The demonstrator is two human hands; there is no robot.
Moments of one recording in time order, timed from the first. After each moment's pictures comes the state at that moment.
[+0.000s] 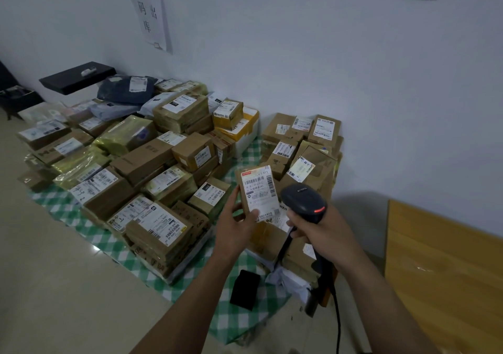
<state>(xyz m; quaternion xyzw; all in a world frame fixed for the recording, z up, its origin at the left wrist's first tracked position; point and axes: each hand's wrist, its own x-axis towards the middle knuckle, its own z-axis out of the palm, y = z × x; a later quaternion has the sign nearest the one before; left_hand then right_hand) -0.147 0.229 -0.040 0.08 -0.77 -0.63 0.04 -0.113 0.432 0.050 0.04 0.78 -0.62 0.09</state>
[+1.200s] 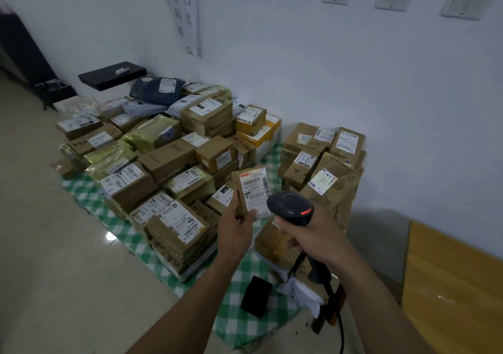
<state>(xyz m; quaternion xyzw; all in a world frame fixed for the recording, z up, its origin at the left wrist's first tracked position) -0.149 0.201 -0.035 0.11 -0.79 -0.60 0.10 -0.130 0.382 0.067 -0.01 0.80 -0.57 0.17</state>
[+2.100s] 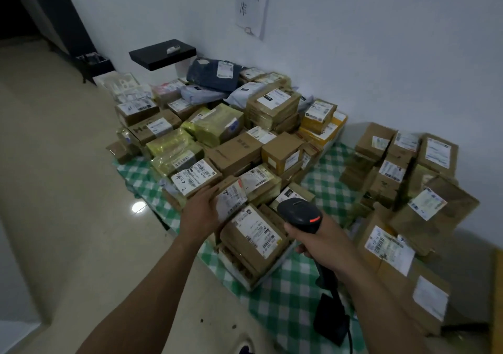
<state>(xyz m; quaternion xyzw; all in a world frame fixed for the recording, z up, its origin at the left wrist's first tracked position) -0.190 -0.102 -0.062 0.15 -0.94 -0.29 0.09 -0.175 0.180 0.023 0.01 0.81 -0.54 0.22</state>
